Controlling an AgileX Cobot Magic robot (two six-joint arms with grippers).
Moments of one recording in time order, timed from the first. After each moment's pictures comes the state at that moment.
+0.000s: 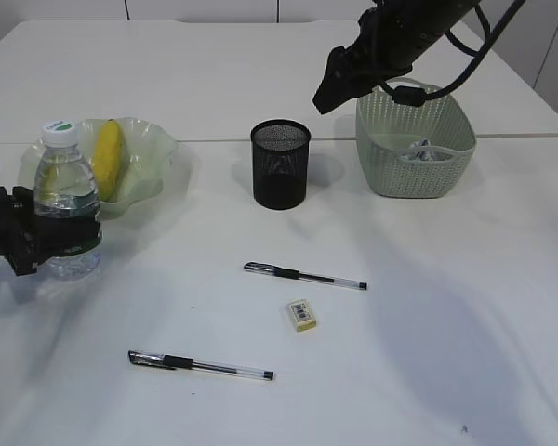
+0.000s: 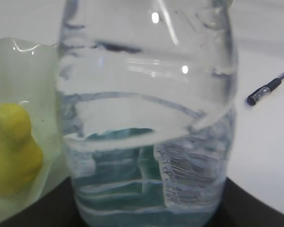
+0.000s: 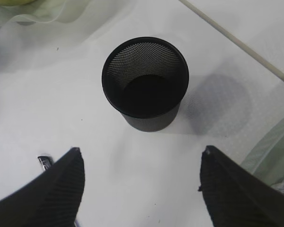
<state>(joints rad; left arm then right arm) 0.29 2.13 -0.93 -1.78 1.09 2.63 0.21 2.18 -2.12 0.44 1.11 -0.72</state>
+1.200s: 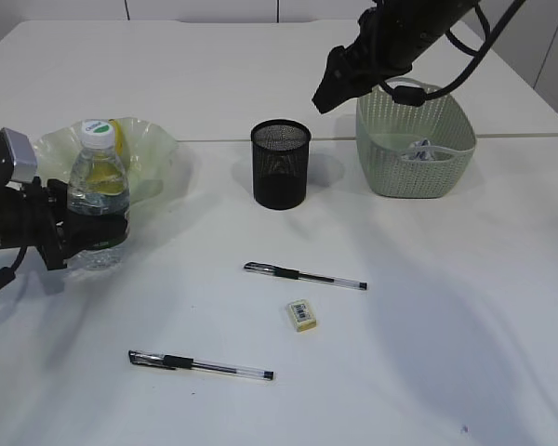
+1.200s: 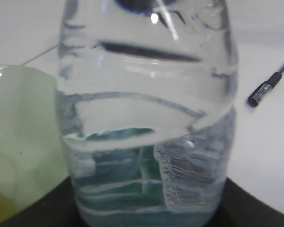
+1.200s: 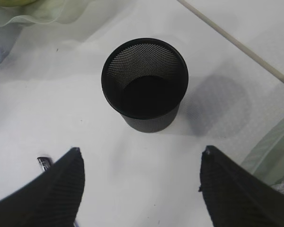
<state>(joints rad) 0.20 2.18 -1.03 -1.78 1.06 2.66 0.21 2.18 -2.12 0.44 1.11 -0.72</state>
